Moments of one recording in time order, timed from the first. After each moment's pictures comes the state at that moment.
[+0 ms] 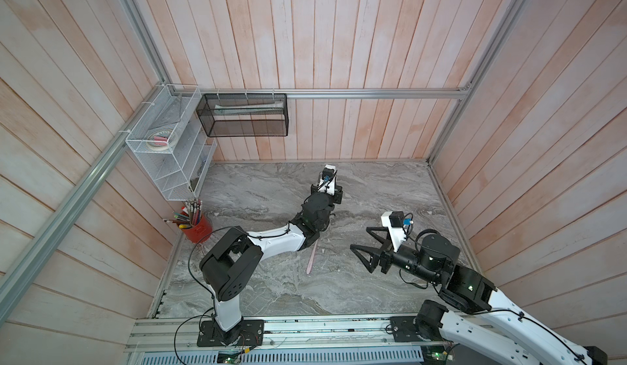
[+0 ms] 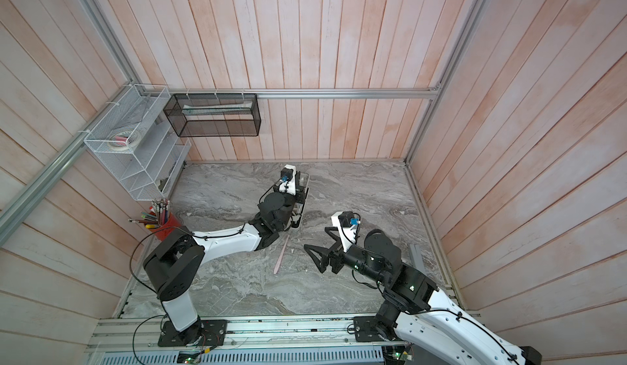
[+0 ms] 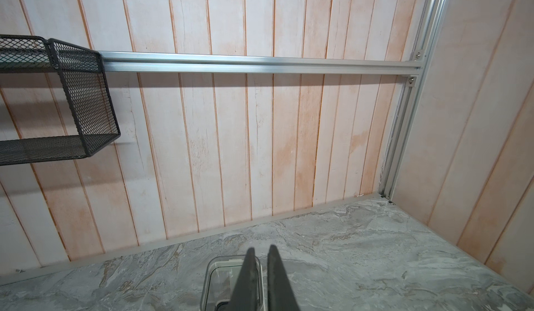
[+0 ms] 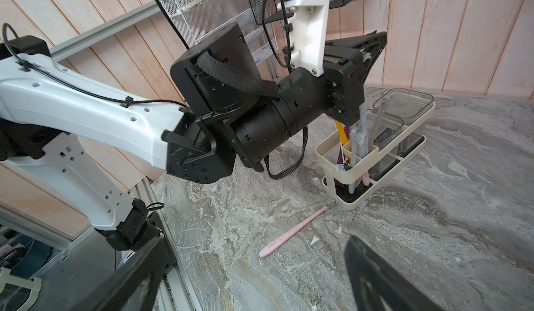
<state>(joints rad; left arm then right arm) -0.82 1.82 1.11 0.83 -0.50 0.06 0.89 0.60 0.70 -0.31 -0.10 0.37</state>
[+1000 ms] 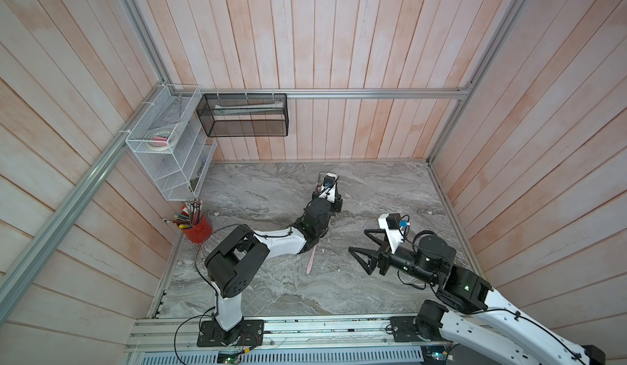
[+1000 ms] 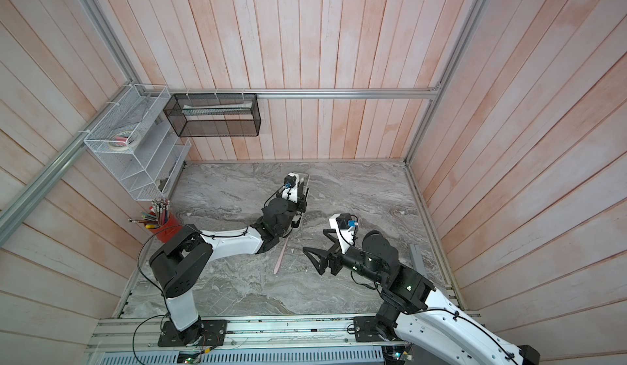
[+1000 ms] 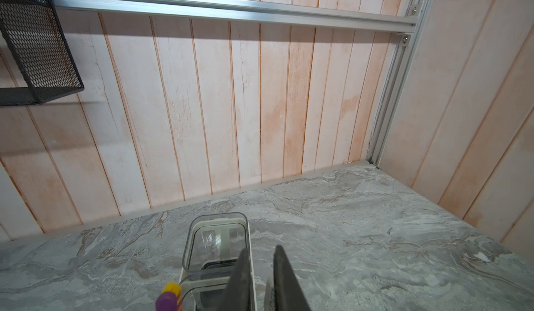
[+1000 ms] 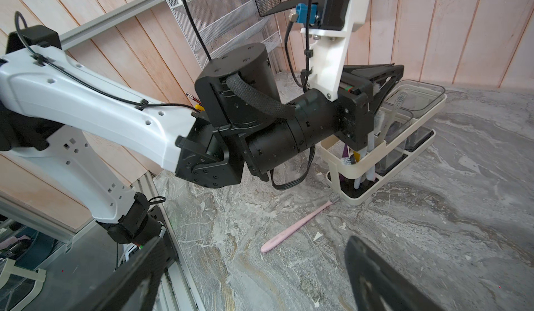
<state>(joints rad) -0.82 1.86 1.05 0.82 -0.45 -0.01 0.89 0.60 0.67 -0.28 -0.12 0.37</state>
